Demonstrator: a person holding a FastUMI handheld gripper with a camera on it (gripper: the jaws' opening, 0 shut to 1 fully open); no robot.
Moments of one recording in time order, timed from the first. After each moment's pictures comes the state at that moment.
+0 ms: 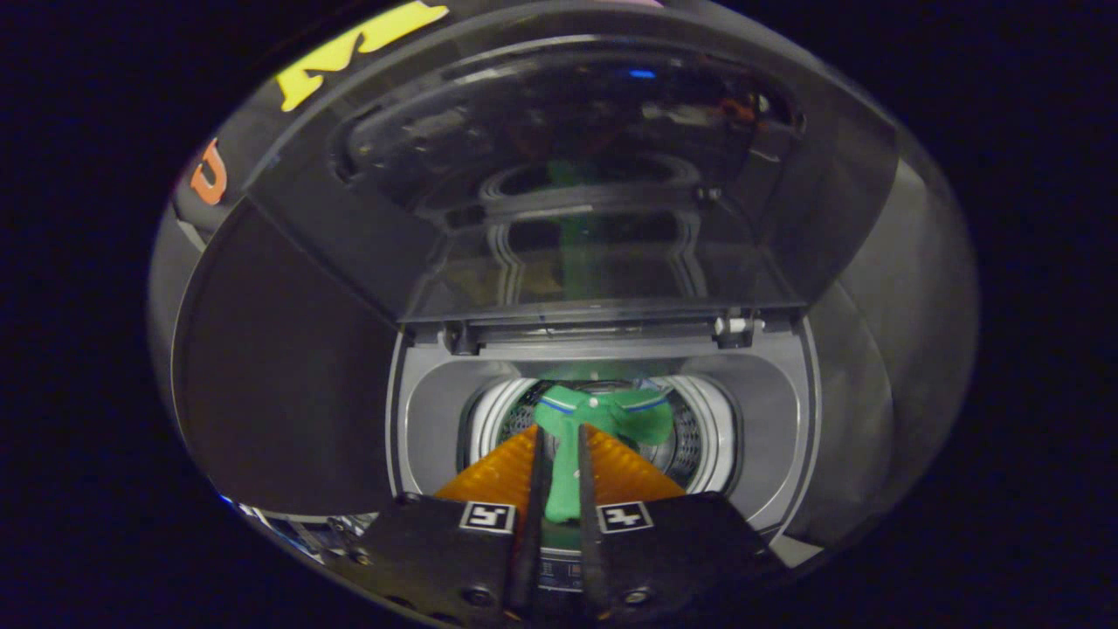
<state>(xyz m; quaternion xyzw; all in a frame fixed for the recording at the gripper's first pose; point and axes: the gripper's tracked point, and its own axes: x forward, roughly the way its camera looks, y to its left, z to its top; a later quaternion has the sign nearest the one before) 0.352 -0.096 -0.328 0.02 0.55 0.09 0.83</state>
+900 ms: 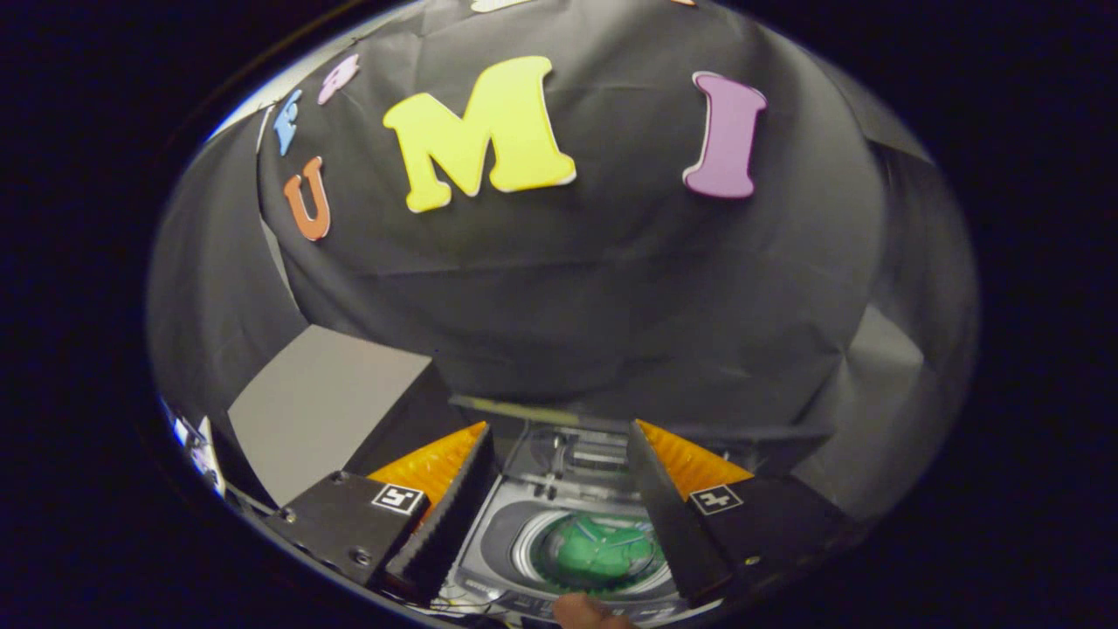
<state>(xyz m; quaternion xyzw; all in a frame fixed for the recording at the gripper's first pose) 0.432 -0.046 -0.105 -0.03 0.30 0.18 0.94</state>
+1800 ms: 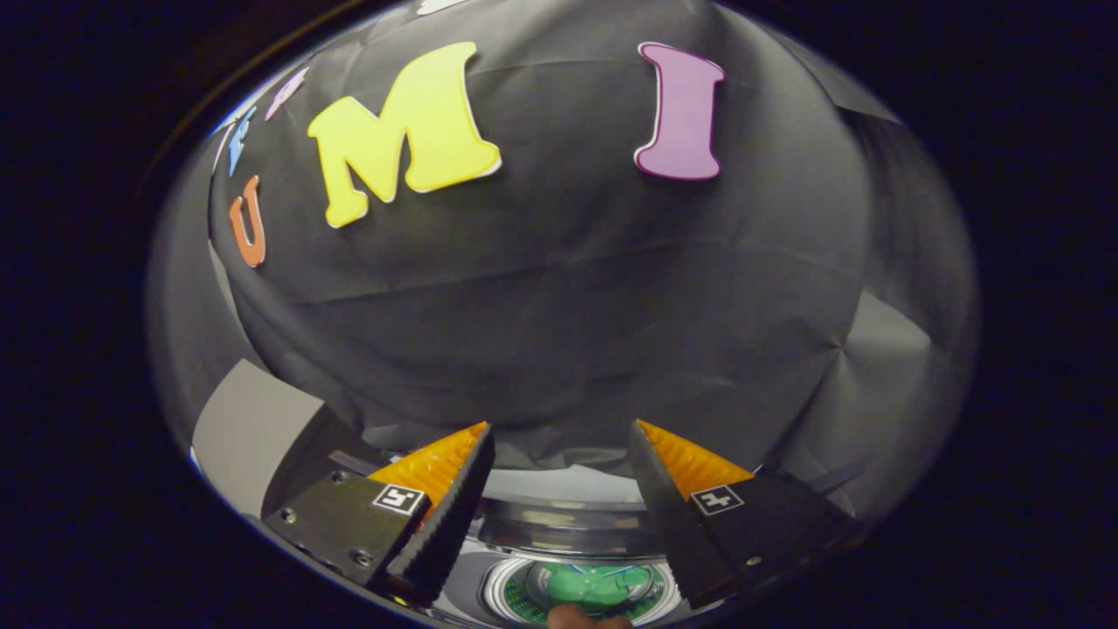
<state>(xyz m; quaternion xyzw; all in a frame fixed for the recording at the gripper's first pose) 0.520 -0.074 -0.179 0.02 0.31 0.11 0.94</state>
